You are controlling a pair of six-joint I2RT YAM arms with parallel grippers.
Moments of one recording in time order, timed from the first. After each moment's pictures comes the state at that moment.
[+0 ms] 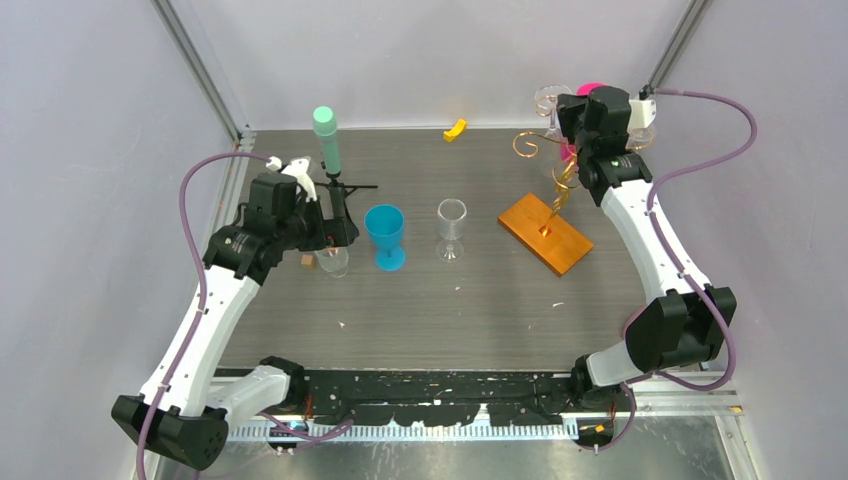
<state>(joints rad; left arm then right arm) -0.31 1.03 1.19 -0.85 0.07 -0.37 0.14 1.47 1.45 -0.16 0.31 1.18</state>
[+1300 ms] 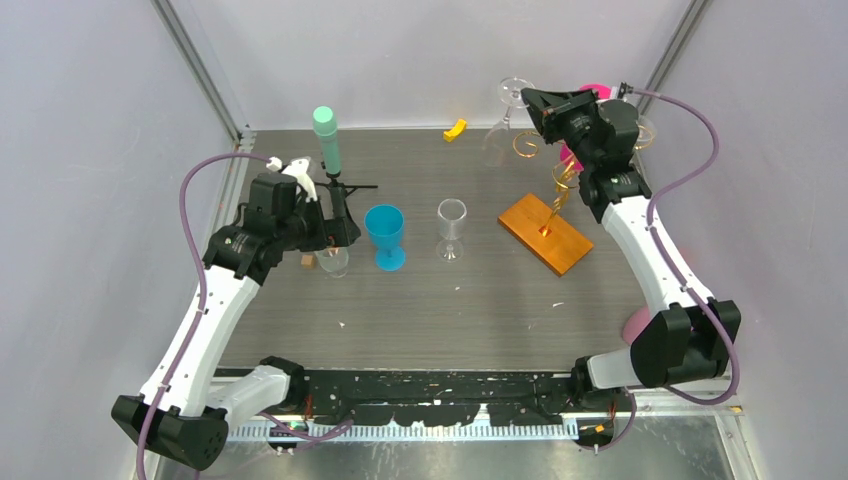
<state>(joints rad) -0.31 1.03 1.19 -0.85 0.08 -0.38 0.14 1.38 1.30 0.07 -0.14 1.38</state>
